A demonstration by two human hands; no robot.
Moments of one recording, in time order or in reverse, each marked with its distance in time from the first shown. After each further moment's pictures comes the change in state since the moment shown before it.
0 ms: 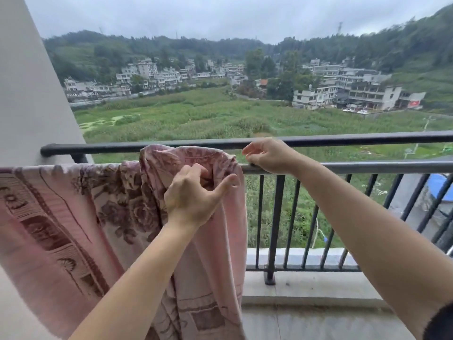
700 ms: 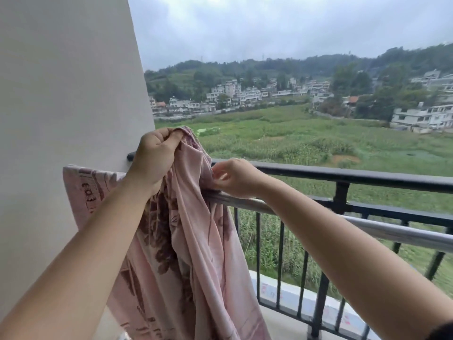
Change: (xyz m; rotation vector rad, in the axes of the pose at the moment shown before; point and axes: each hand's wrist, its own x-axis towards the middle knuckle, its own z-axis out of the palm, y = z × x) left_hand 0.104 0.016 -0.076 -0.597 0.124 -0.403; right_hand 0.062 -0.049 0.029 0.021 -0.158 -0.544
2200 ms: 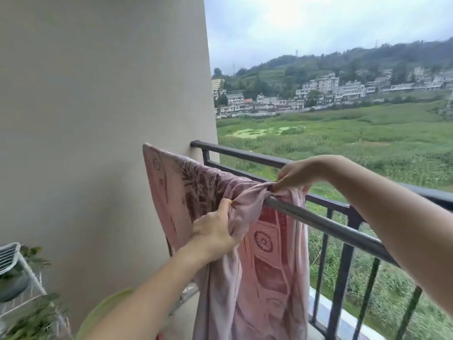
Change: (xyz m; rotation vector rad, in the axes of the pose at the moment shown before) left_hand -0.239 0.018 0.201 1.226 -0.140 -0.225; right_hand -0.123 0.140 -0.148 -0.146 -0.708 0.031
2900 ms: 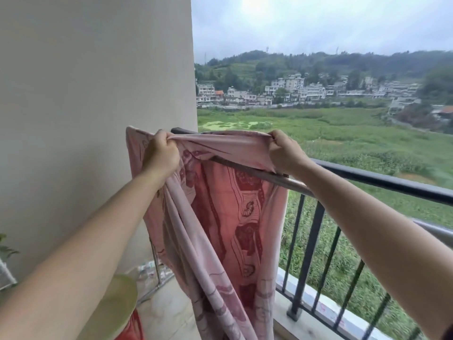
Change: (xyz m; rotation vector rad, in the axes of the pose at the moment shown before) left_hand 0.002 -0.077 -0.128 -0.598 0.465 -0.226; right_hand -0.047 -0.085 0.048 0.357 0.873 0.008
